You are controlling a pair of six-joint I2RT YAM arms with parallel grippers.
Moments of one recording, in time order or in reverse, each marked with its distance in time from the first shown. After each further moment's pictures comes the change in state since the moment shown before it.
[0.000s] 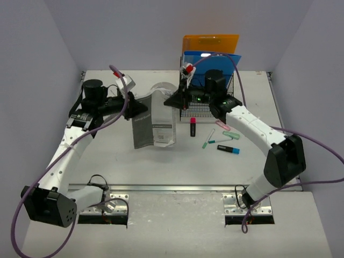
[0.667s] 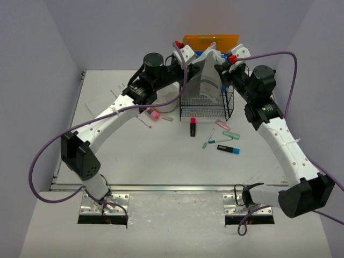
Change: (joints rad) left arm -0.480 0.542 0.558 0.389 -0.561 0.042; right arm -0.244 -0.328 -0.041 -0.022 0.517 -0.419
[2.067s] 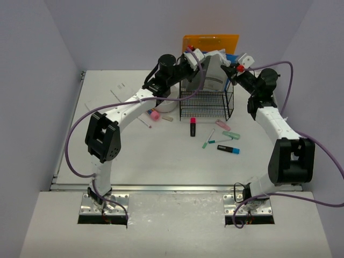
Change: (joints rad) left arm 0.043 0.319 0.136 0.224 -0.030 0.121; right arm -0.285 0.292 -0.128 0.543 -0.430 -0.068
